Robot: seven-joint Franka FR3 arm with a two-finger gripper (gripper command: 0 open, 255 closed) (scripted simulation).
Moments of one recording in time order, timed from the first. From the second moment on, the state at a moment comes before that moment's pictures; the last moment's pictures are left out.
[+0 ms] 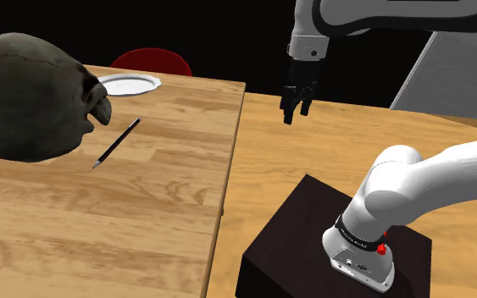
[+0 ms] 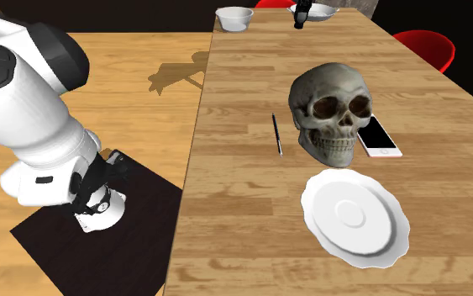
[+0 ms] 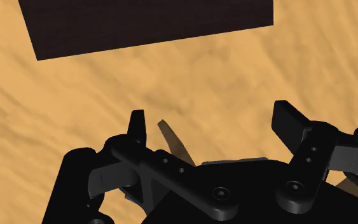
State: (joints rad) arm 0.01 -0.76 -0.04 -2.43 0.05 1.54 0.06
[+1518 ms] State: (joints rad) arm -0.06 -0.26 0.51 -1.92 0.03 1.72 0.99
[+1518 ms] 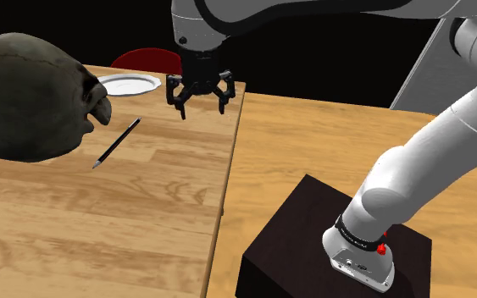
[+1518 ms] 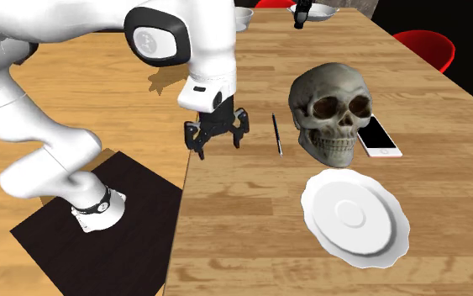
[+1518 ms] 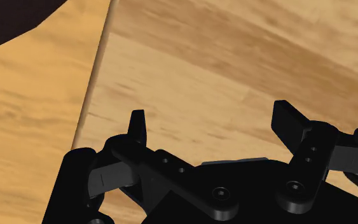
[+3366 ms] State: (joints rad) arm 0.11 0.38 0.64 -1.28 -0.45 1.57 1.57
